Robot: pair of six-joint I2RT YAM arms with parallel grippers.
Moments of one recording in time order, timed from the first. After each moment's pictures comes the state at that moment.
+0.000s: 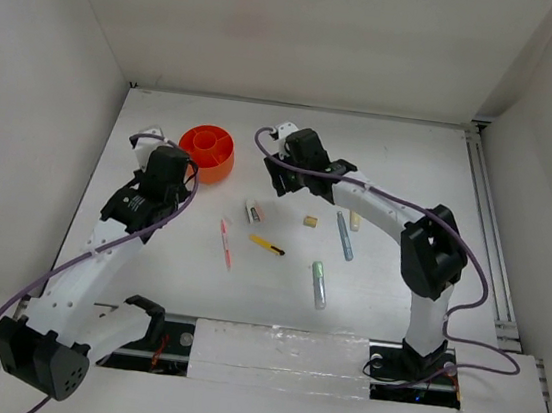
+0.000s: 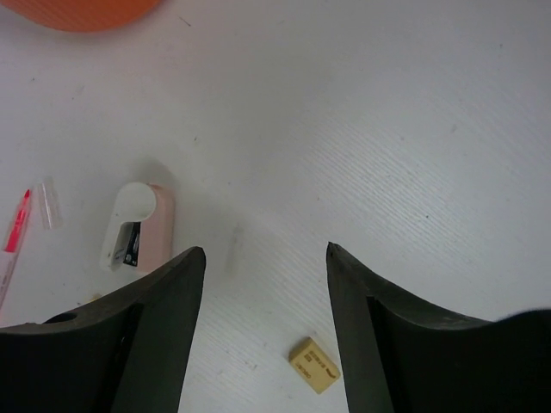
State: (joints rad) left arm -0.34 0.98 0.98 -0.74 -0.53 -0.63; right arm 0.71 1.94 1.56 -0.31 0.05 0.02
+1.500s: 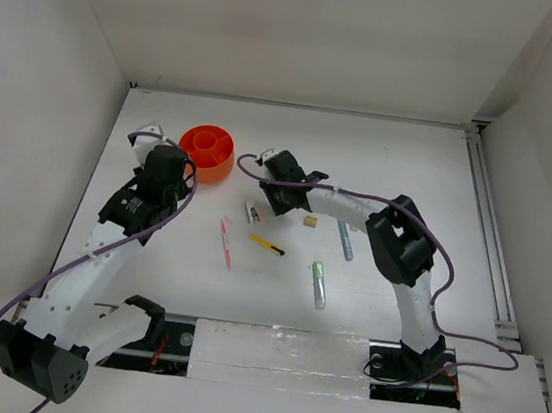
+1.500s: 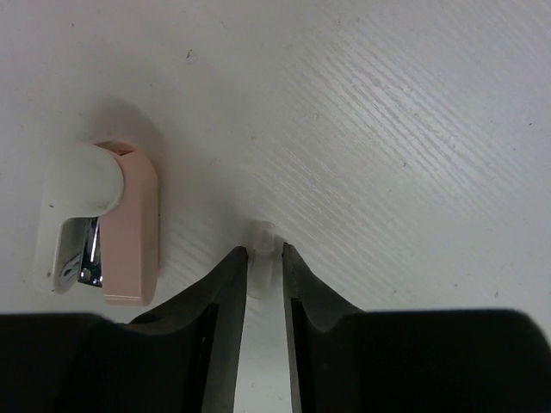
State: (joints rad) left arm -0.34 0.95 0.98 -0.68 -0.52 -0.62; right arm 0.78 2.16 1.60 -0.39 0.11 0.06
